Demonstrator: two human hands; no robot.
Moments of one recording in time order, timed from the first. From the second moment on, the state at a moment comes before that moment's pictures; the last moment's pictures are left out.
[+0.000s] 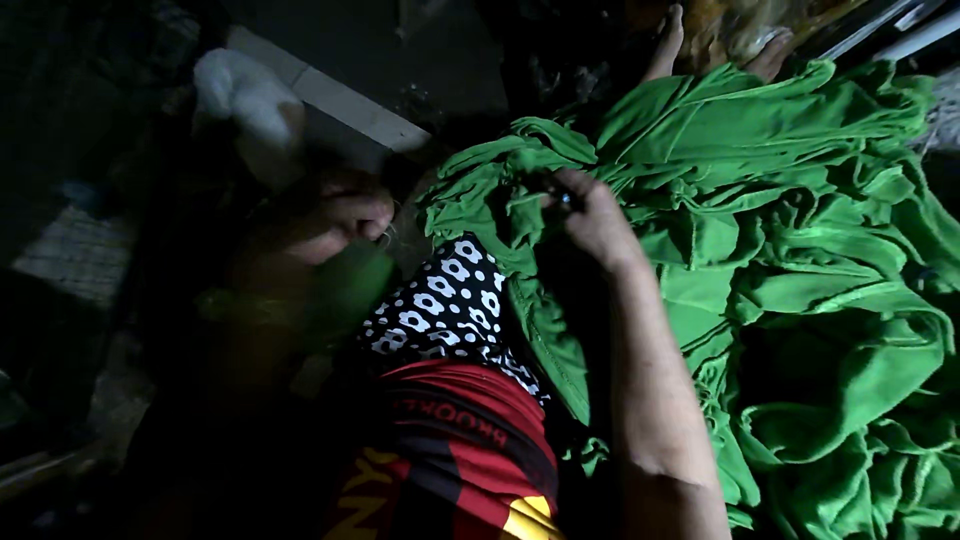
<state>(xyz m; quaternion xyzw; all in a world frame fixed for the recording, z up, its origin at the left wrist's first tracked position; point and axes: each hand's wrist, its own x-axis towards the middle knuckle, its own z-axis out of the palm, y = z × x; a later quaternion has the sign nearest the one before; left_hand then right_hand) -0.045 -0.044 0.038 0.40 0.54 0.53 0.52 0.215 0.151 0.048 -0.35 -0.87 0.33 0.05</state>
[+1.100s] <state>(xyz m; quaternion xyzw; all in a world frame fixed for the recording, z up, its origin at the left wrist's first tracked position) -0.033 -0.011 0.009 0.32 0.75 0.41 0.42 0.189 0.129 0.017 -0.30 -0.86 0.34 0.22</state>
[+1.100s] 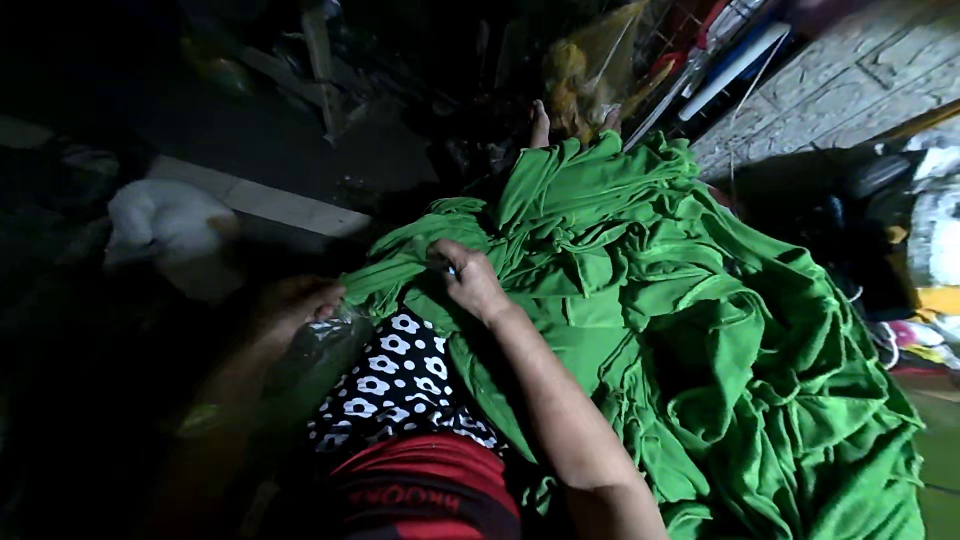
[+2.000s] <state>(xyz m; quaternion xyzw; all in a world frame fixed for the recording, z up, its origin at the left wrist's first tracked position) -0.005 -0.003 0.010 0.44 0.68 0.45 0.38 0.222 0.166 0.027 -0.57 -0.62 0.48 0.24</state>
